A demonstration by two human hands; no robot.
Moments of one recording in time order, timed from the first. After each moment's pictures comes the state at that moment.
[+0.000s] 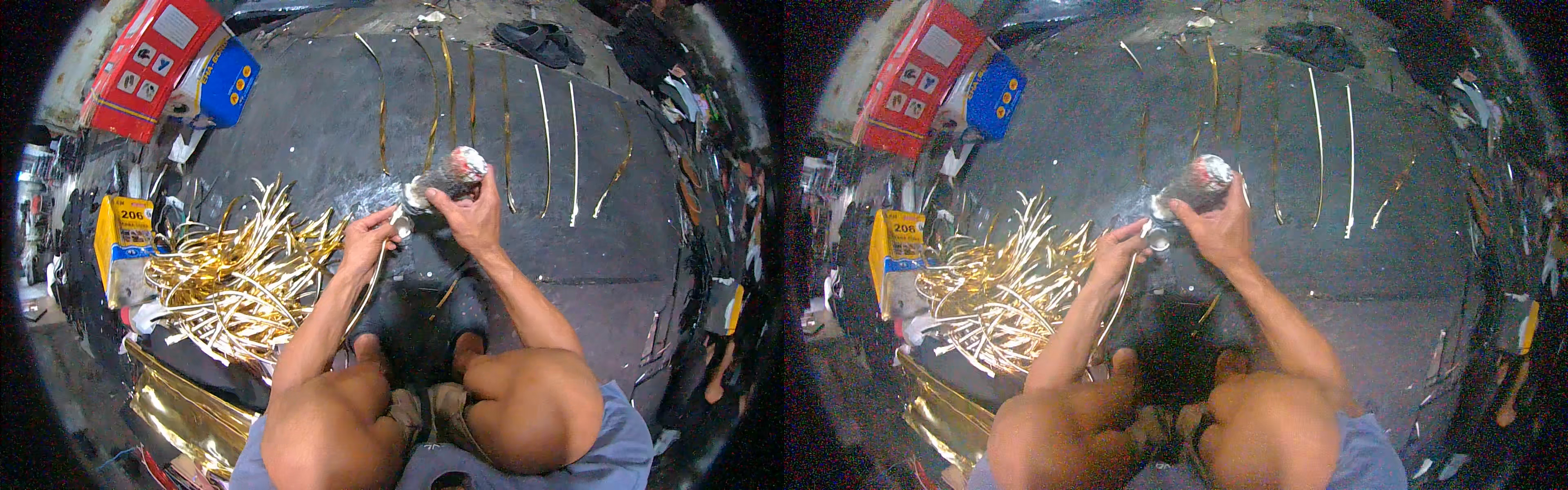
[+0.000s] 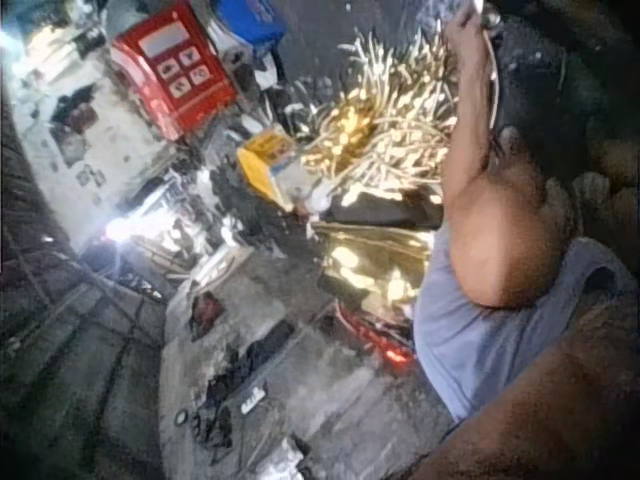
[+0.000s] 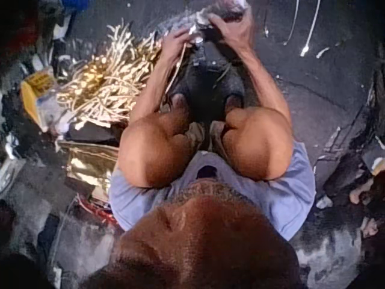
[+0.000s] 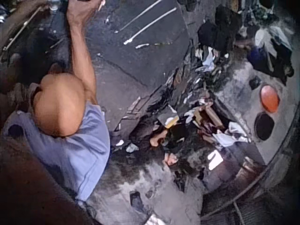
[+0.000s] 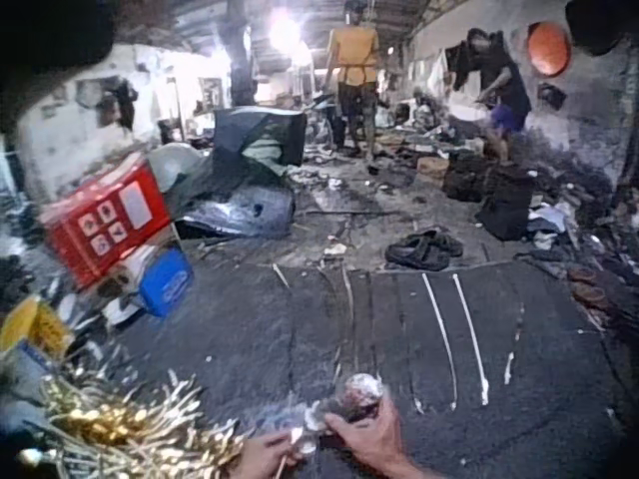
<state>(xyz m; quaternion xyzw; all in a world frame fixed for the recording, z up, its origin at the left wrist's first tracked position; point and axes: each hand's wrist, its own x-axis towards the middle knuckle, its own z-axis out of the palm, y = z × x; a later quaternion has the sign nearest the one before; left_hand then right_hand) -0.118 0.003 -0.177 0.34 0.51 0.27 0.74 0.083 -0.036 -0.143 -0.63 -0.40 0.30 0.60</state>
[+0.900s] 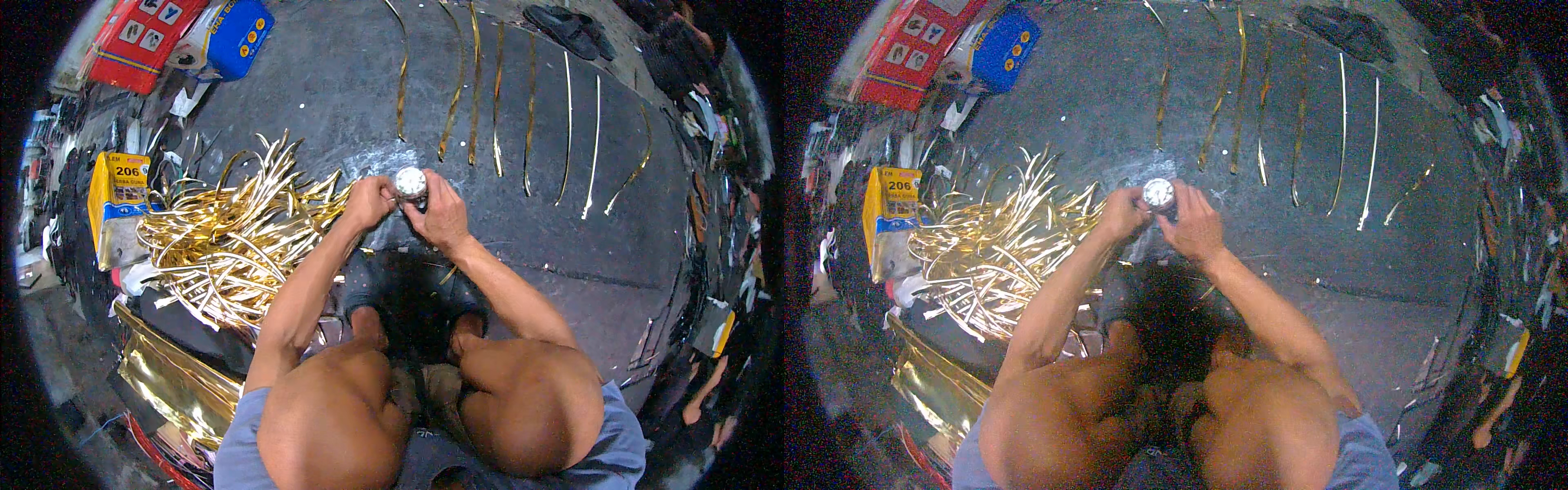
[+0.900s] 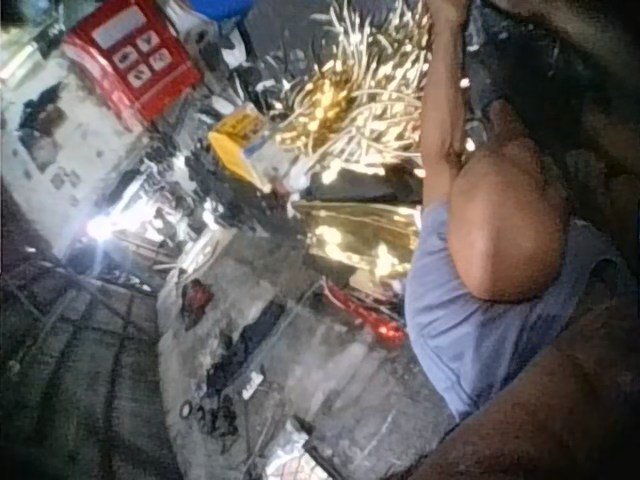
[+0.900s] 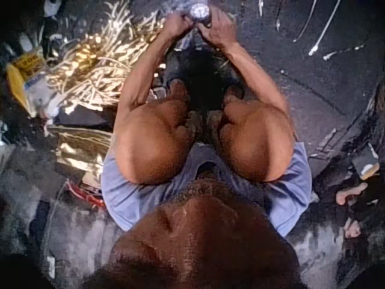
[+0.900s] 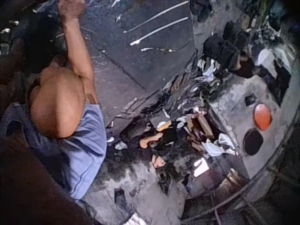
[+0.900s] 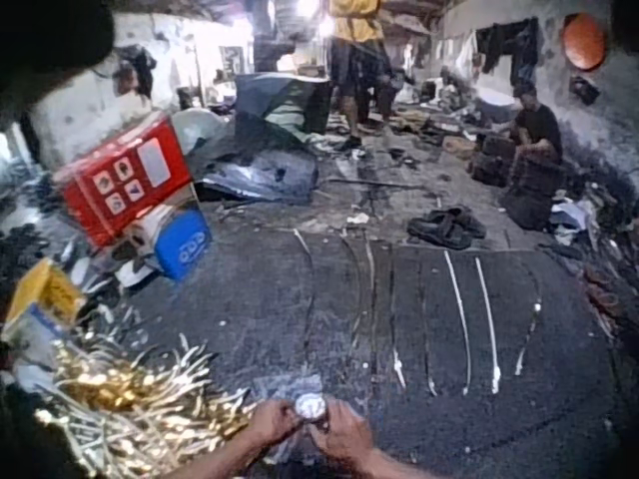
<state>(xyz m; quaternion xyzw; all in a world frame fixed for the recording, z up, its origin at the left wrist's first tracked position) -0.138 0.037 -0.239 0.74 0.51 0.07 0.43 0.036 -0.051 -0.236 -0.65 -0.66 0.14 0.35</state>
